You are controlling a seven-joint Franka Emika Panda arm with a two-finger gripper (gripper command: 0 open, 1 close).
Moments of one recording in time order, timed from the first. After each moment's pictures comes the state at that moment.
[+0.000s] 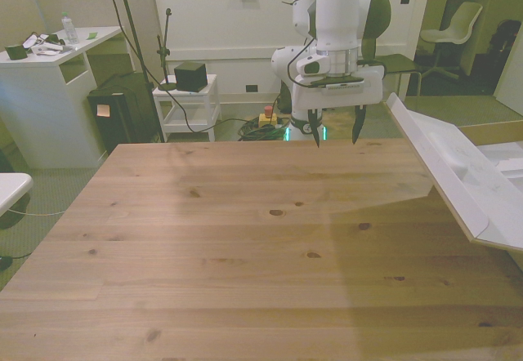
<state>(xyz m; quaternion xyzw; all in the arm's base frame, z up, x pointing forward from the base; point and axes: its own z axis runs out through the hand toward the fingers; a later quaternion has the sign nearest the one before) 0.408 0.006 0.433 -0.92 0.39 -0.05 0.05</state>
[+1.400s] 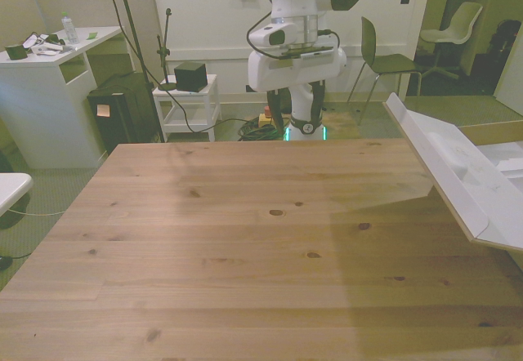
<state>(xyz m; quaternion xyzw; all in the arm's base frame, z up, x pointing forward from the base) 0.447 -0.110 0.515 -0.99 0.10 -0.08 0.00</state>
